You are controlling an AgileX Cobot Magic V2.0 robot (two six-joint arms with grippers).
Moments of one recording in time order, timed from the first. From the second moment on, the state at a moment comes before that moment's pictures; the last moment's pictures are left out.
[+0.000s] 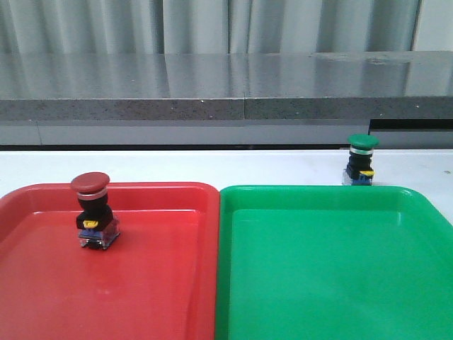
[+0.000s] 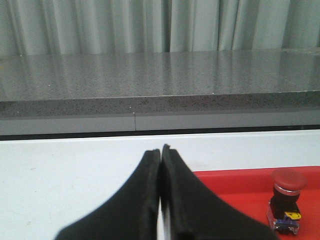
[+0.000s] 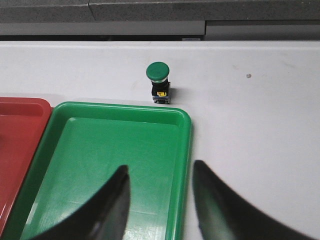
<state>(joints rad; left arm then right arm) -0.06 -0.01 0.00 0.07 0.08 -0.06 0.01 0.64 -0.76 0.16 0.79 -0.01</state>
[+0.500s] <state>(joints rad) -0.06 -0.01 0.00 0.07 0.08 -0.06 0.01 0.71 -0.76 0.22 0.66 -0.01</state>
